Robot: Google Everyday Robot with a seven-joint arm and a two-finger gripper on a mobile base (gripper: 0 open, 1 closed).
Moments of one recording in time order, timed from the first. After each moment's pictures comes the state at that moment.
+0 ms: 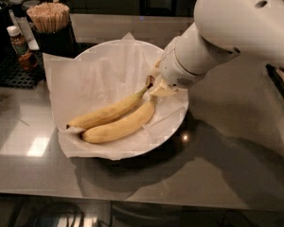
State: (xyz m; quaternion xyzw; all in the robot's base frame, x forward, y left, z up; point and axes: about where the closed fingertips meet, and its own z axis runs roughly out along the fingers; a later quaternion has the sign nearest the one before) arm 0.531 -0.030 0.885 -0.69 0.66 0.00 0.29
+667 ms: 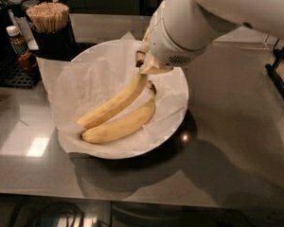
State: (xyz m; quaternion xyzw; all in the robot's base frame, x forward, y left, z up) arm 0.508 -0.007 0.972 -0.71 0.62 -0.09 0.33
